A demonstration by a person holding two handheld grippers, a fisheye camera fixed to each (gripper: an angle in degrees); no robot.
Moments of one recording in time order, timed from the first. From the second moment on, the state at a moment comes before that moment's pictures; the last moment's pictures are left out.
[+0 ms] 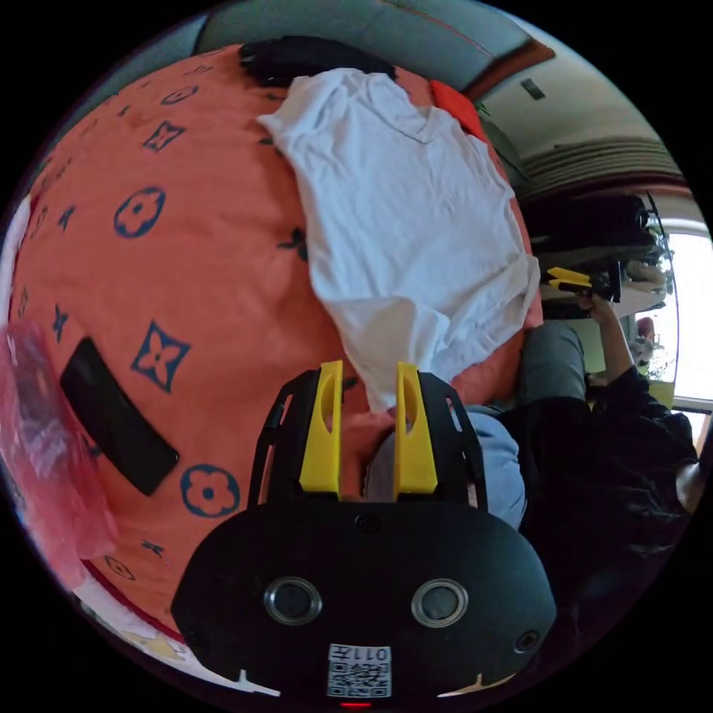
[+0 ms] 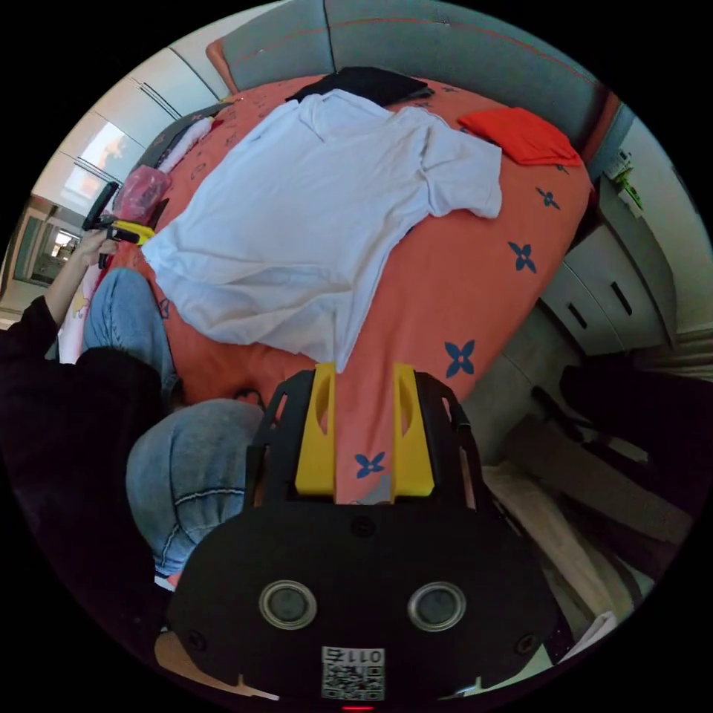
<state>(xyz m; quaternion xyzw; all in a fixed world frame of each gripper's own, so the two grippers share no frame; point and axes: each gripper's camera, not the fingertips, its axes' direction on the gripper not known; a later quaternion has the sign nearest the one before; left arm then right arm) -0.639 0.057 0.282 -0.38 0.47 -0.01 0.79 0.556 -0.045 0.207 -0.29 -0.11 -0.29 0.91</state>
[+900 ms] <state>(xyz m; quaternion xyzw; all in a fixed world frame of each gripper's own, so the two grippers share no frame) -0.675 0.128 0.300 -0.33 0.46 0.00 0.82 0.498 0.046 0.180 -0.33 -0.14 -0.29 0.89</state>
